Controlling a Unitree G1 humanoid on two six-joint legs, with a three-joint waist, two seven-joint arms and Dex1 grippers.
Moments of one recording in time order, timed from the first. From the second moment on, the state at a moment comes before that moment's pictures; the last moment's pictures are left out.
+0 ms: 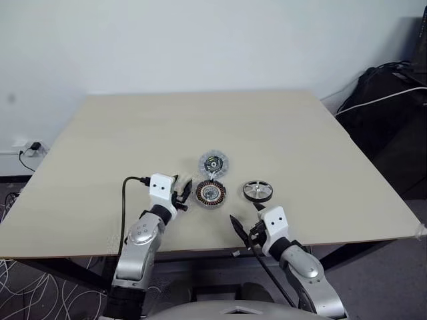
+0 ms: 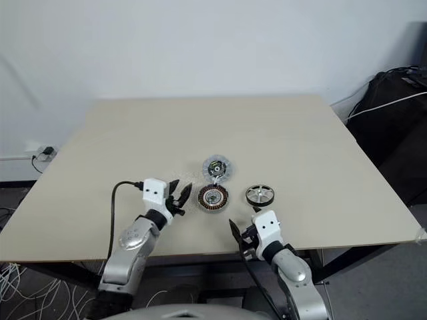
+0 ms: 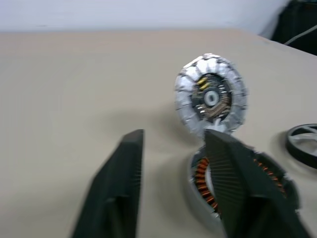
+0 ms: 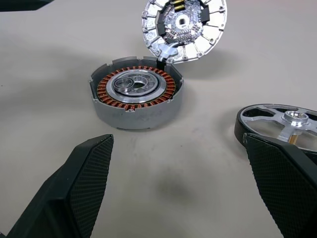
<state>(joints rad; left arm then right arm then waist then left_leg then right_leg) 0.09 0.05 -0.08 -0.11 -0.09 0.16 -0.26 0.32 -0.22 0.18 -0.21 0.07 0.11 0.36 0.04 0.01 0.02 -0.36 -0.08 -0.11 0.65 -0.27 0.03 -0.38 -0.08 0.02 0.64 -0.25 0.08</state>
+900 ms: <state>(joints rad) 0.18 0.06 -0.05 -0.12 -0.12 0.12 -0.21 0.28 -0.21 0.19 -0.21 0.07 0.14 0.37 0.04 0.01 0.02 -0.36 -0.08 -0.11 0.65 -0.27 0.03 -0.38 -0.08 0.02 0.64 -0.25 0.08</state>
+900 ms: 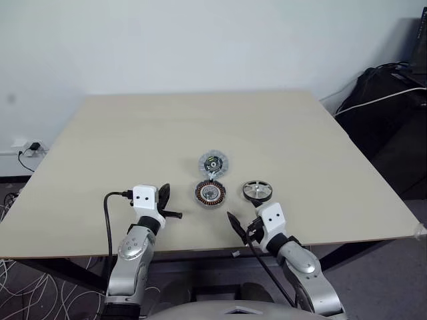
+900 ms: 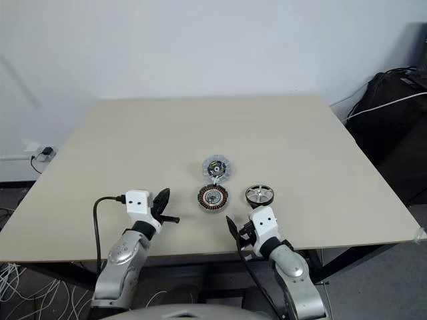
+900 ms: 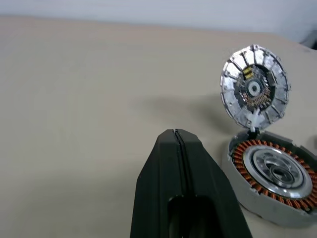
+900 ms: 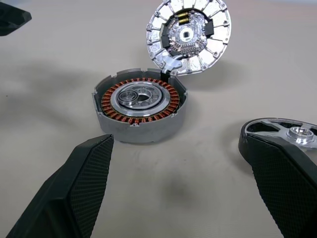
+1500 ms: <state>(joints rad) 0.28 0.04 -0.01 -0.06 -0.05 0.00 -0.09 0.03 -0.17 0.32 -0.22 0.03 0.48 0.36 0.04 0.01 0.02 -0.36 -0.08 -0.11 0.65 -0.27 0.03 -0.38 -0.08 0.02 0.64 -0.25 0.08</state>
